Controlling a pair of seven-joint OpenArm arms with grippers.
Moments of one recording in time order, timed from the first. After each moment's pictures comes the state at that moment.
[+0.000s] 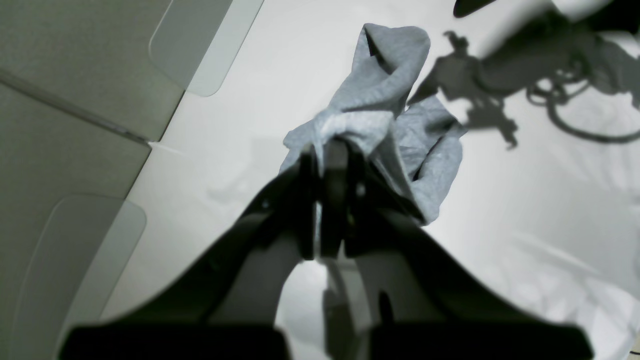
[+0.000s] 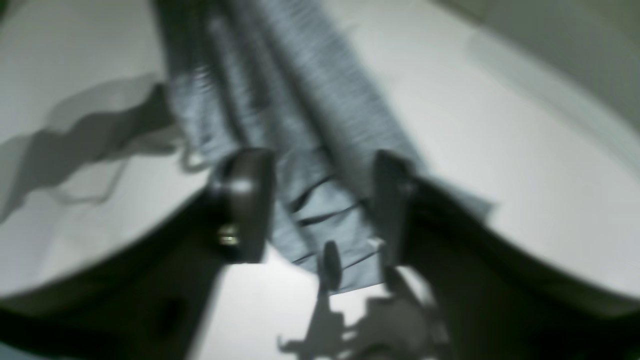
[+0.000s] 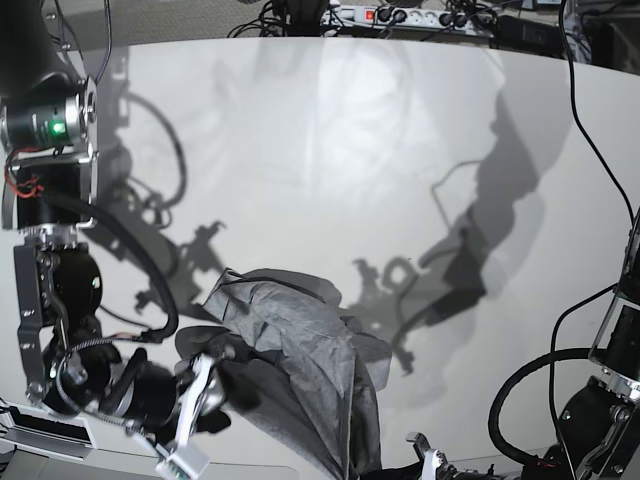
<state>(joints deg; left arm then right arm) -63.6 -24.3 44.7 61.3 -51.4 -44.1 47.2 29.6 13.8 -6.1 81.9 37.4 39.0 -60.8</state>
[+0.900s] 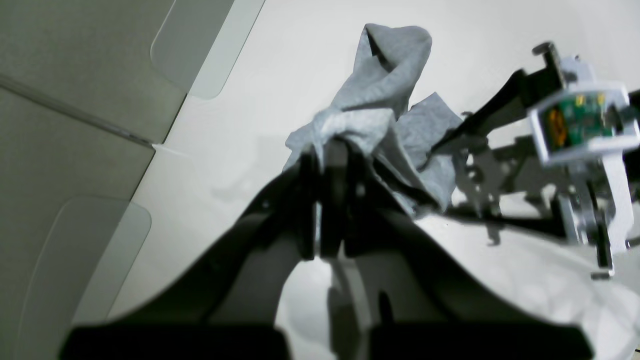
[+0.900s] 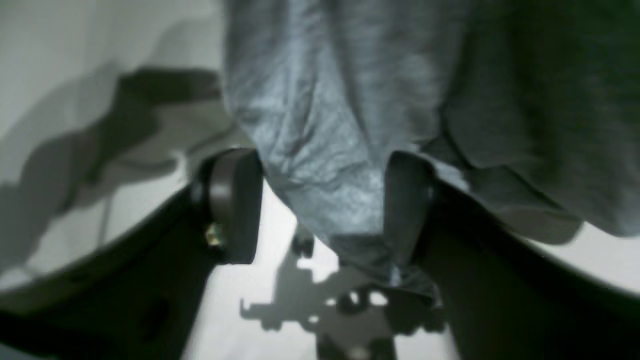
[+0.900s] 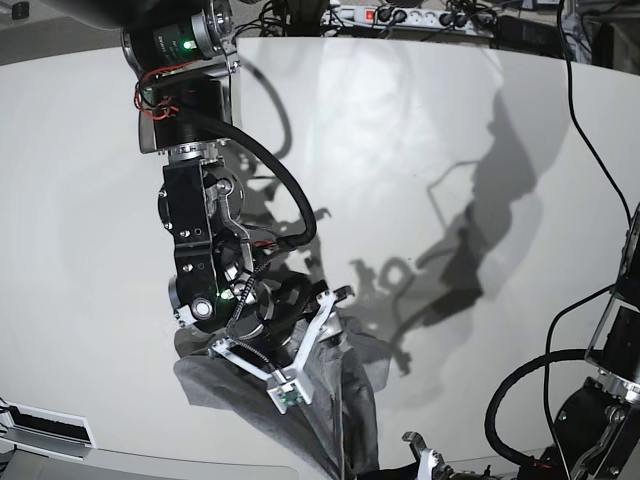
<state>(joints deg) -63.6 -23.5 44.7 61.3 -50.2 -44.1 46.9 17.4 -9.6 -5.8 81.5 -1.0 22.0 -47.8</state>
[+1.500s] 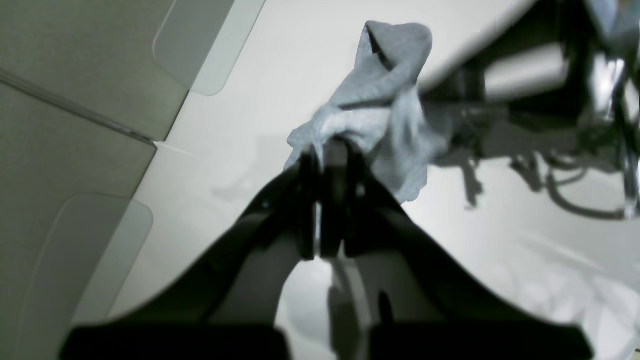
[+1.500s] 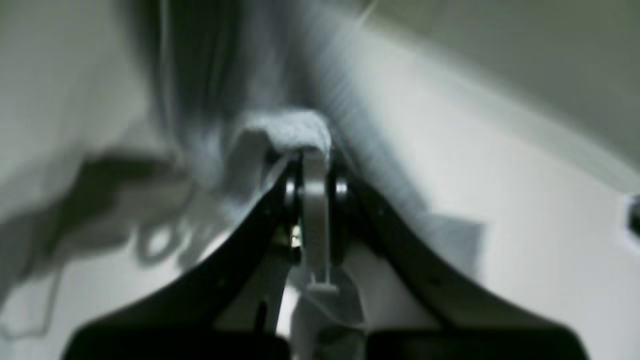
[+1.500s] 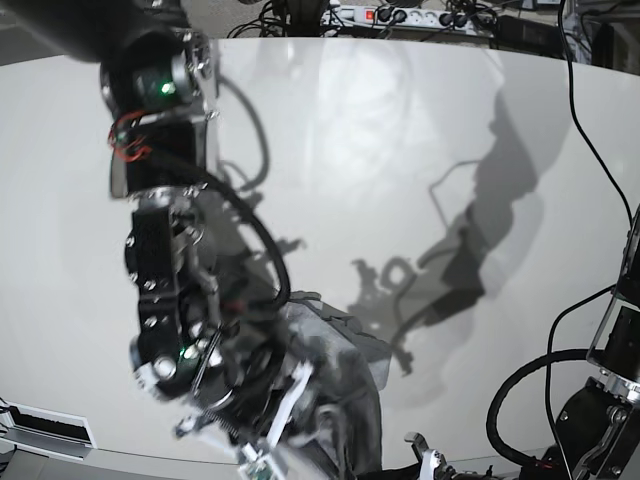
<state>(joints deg) -63.6 -24.0 44.7 61.3 -50.3 -44.1 46.9 26.0 -5.8 -5.8 85.9 -0.9 26.2 -49.3</state>
